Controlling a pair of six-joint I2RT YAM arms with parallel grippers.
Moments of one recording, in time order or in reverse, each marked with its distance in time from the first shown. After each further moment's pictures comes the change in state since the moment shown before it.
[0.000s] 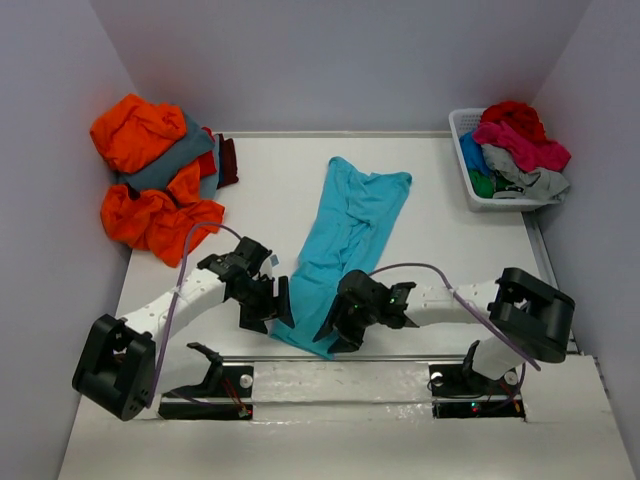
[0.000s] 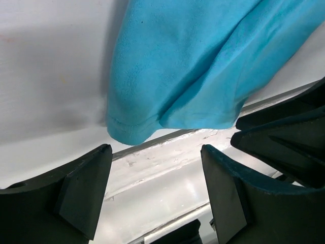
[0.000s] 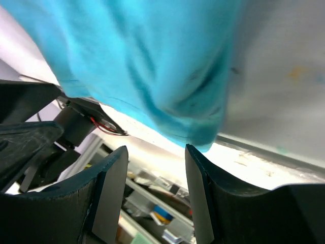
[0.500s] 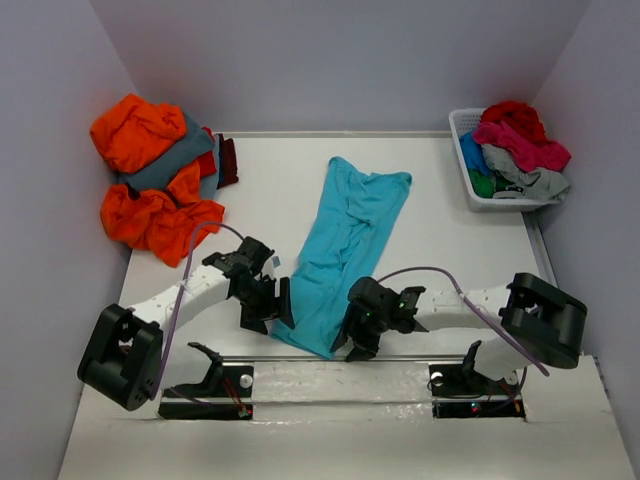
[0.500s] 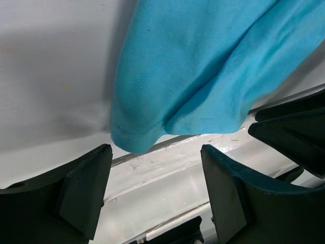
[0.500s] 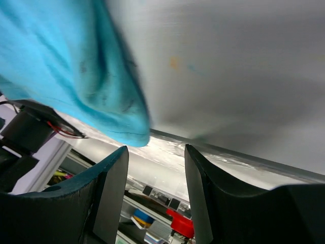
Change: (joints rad) left arm 0.000 0.054 0.000 0.016 0.002 0.017; right arm -0.002 -0.062 -0.047 -0.150 0.012 -0.097
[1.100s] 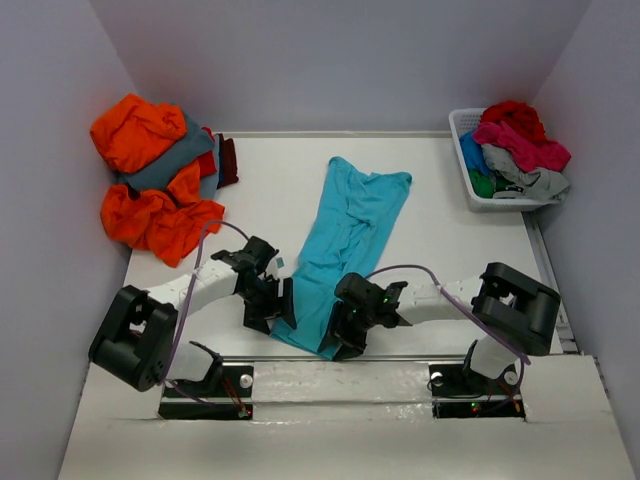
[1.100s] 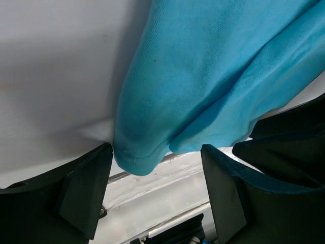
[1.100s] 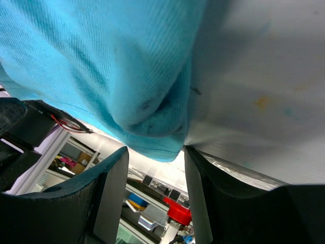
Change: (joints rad) left arm 0.000 0.108 0.000 0.066 0.008 0.020; right arm -0.006 0.147 0.085 0.065 -0.047 -0.046
